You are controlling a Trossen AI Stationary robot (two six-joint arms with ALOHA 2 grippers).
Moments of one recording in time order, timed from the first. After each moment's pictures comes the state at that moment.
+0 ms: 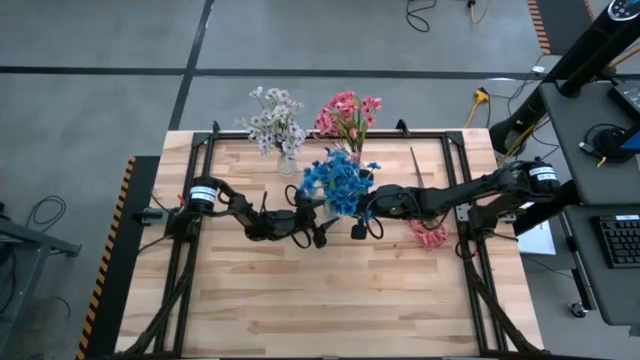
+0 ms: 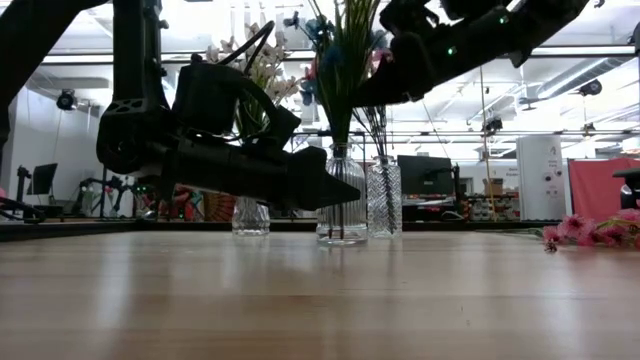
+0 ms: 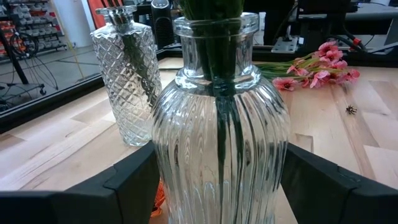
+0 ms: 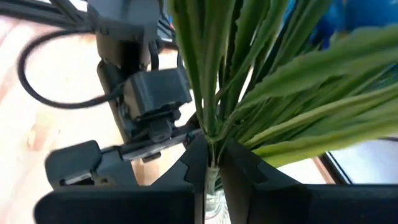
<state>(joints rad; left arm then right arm) -0.04 2.16 0.68 1.32 -0.46 -0.03 0.01 1.47 0.75 0.37 0.25 -0.22</state>
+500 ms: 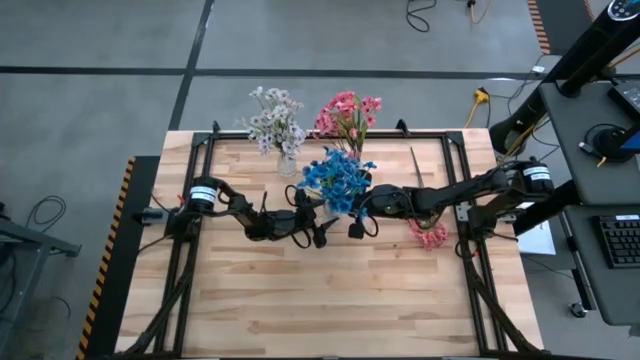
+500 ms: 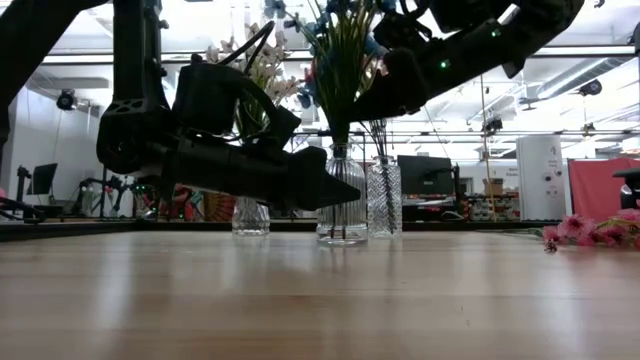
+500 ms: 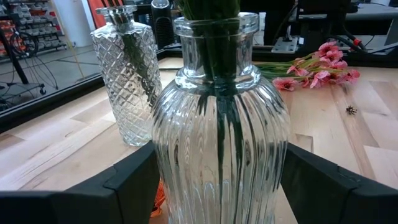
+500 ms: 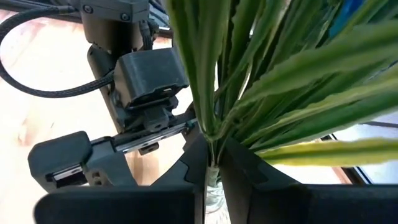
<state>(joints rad) -0.04 2.16 0.68 1.32 -0.46 -0.03 -0.01 1.53 0.75 0.38 0.24 -0.18</state>
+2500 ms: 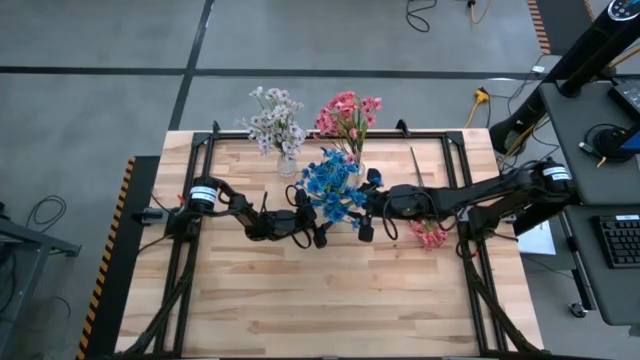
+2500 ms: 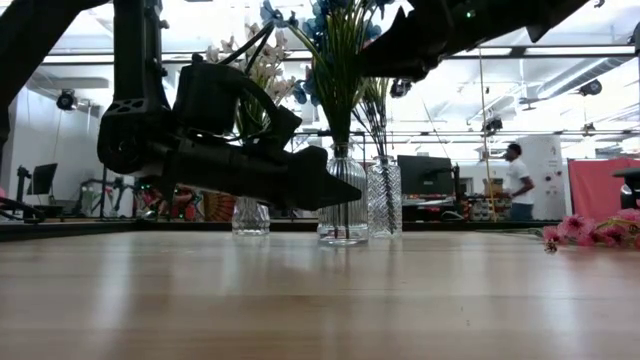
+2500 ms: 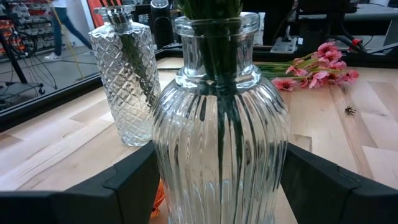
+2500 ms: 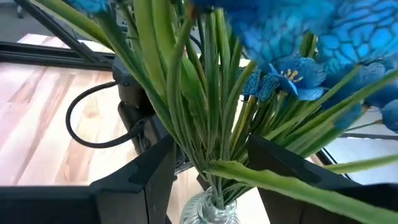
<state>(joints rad) -0.04 2.16 0.68 1.32 -0.46 -0.03 0.06 1.35 0.75 0.34 0.27 -0.13</state>
